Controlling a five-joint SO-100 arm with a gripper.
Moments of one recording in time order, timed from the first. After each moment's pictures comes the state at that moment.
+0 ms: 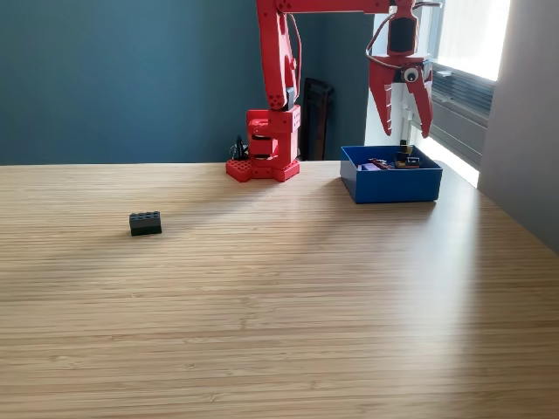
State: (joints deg) arm -68.5 99.1 92.2 85.1 16.4
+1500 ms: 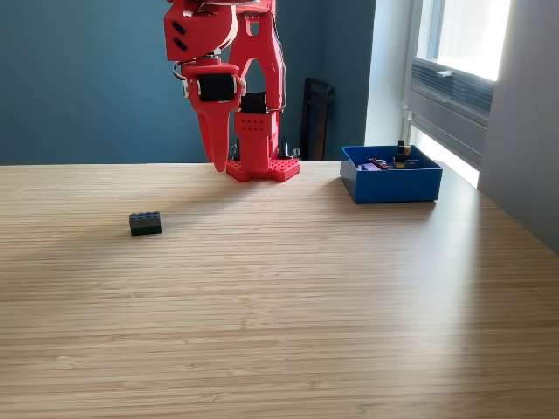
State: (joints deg) arm 18.5 99.0 90.9 86.6 -31.9
